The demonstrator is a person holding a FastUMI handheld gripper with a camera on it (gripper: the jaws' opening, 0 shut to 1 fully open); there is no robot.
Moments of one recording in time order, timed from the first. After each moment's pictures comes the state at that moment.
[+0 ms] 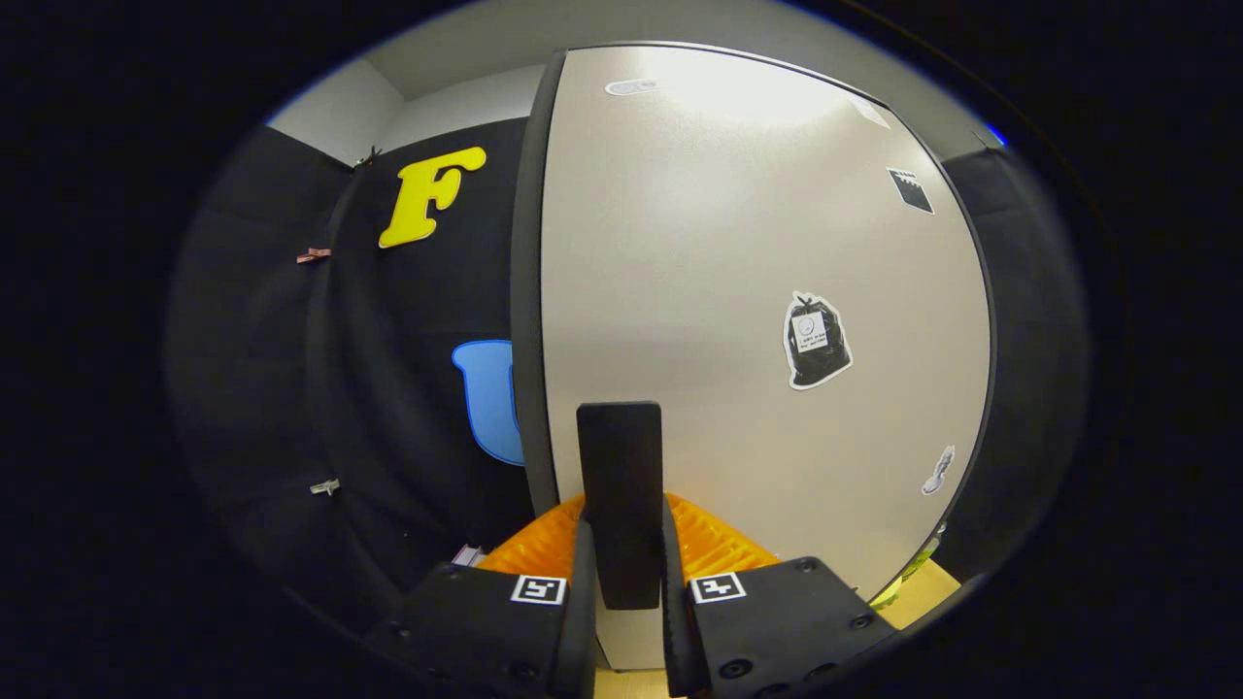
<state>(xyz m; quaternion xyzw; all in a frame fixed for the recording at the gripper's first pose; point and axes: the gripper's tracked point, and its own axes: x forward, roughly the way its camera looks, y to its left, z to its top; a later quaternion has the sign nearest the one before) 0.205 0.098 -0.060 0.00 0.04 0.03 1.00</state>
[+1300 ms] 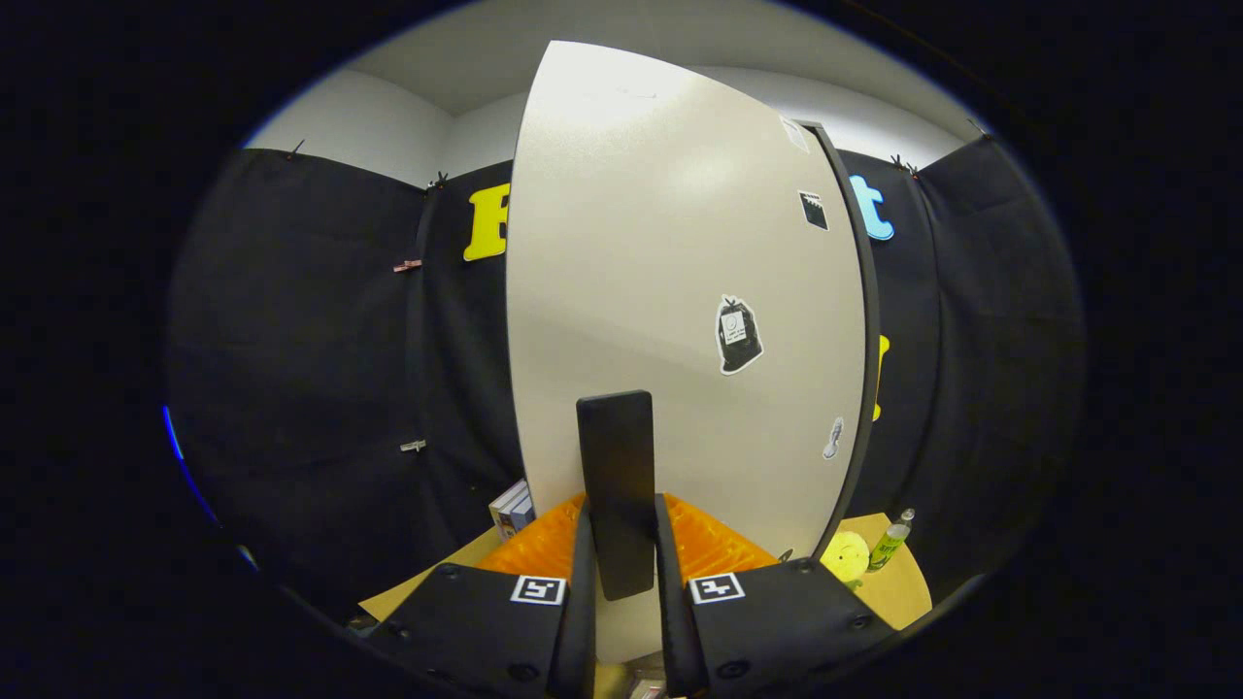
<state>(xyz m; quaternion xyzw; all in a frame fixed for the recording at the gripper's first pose) 0.023 -0.008 -0.036 0.01 0.07 0.16 0.98</state>
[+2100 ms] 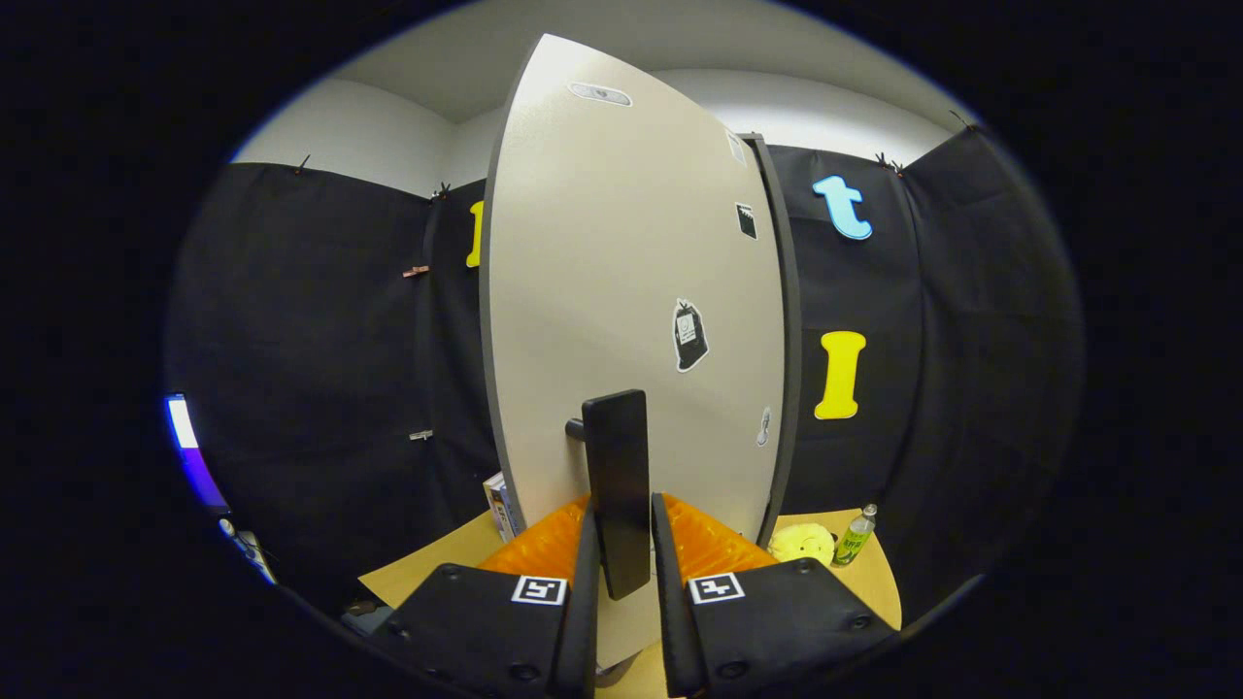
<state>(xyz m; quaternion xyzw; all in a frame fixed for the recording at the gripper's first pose) -0.015 -0.091 -0.028 0.01 0.07 0.16 0.98</state>
